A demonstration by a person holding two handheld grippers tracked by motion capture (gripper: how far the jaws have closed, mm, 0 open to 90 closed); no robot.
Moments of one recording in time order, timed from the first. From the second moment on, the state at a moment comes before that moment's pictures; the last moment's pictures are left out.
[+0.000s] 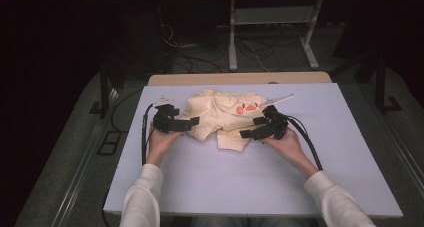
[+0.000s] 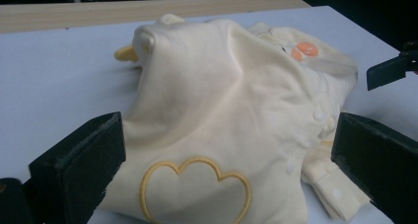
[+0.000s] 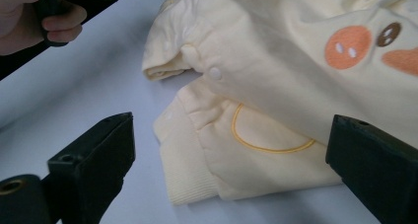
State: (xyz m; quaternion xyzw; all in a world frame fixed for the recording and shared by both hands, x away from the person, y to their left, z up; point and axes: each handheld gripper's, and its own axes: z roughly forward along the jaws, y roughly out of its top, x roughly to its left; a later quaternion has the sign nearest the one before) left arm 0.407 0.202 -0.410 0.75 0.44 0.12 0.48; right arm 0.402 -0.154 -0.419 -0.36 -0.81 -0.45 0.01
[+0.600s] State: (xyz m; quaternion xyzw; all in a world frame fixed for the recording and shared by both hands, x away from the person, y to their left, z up) left arm 0.402 0.207 -0.437 0.77 0.43 0.09 0.47; right arm 0.391 -0.128 -0.438 -0.33 -0.84 -0.43 0.03
